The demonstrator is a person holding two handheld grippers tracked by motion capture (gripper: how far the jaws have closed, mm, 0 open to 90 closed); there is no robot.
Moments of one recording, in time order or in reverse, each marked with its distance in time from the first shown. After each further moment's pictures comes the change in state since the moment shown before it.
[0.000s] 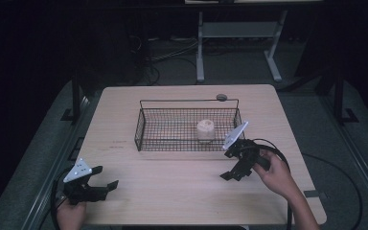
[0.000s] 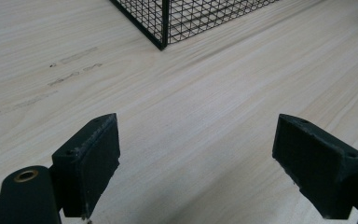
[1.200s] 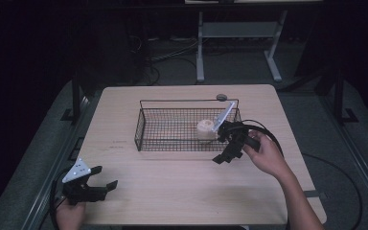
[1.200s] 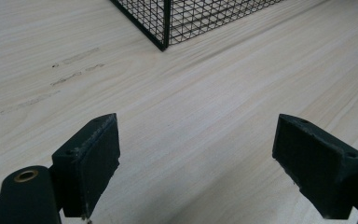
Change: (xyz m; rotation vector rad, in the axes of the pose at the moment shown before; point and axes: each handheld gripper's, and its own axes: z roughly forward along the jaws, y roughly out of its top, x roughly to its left) left arm 0.001 -0.001 -0.002 -0.005 0.002 -0.003; right arm -0.024 0.050 -0.012 0.062 -0.013 -0.013
